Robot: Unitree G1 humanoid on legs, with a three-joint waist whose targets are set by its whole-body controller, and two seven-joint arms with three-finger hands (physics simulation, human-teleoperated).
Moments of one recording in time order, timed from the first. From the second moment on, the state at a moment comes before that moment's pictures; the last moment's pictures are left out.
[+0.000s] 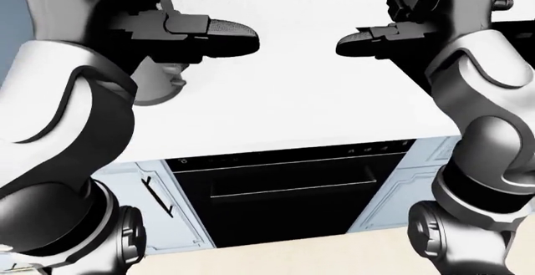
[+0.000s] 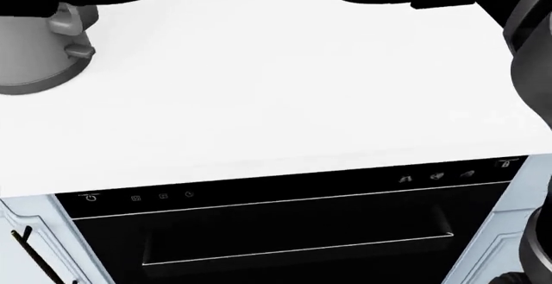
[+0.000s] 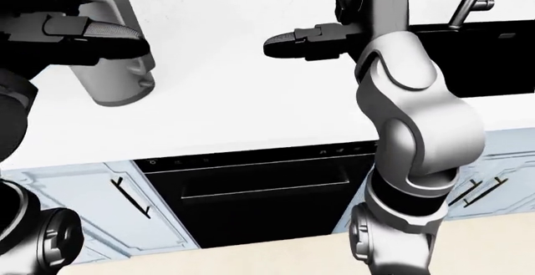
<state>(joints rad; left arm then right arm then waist) -0.98 0.48 0.21 -0.67 -0.92 1.09 0.60 -0.96 -0.36 -0.20 -0.42 0.34 1.08 -0.14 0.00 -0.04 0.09</state>
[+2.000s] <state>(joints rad) -0.48 0.72 0.63 -0.51 -1.66 -0.18 1.13 -0.98 -0.36 -0.19 -0.43 0.35 1.06 -0.14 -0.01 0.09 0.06</state>
